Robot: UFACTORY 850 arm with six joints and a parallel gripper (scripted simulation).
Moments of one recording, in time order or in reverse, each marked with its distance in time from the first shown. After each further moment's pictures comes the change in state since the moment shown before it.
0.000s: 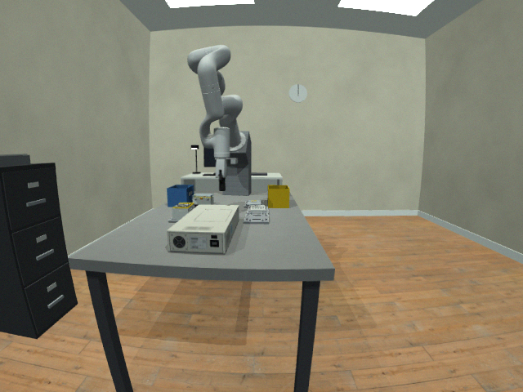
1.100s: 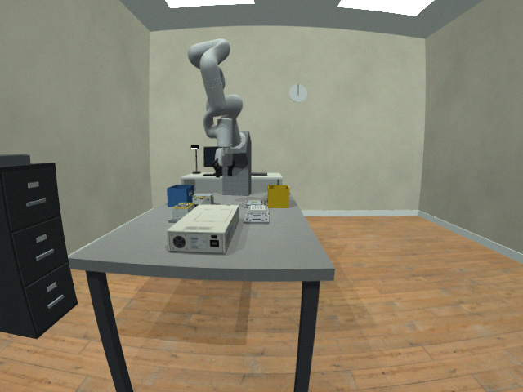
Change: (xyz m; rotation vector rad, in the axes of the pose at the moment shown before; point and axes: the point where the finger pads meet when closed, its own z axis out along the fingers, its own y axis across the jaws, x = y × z) arm -0.005 -0.088 -0.056 0.015 -0.036 0.686
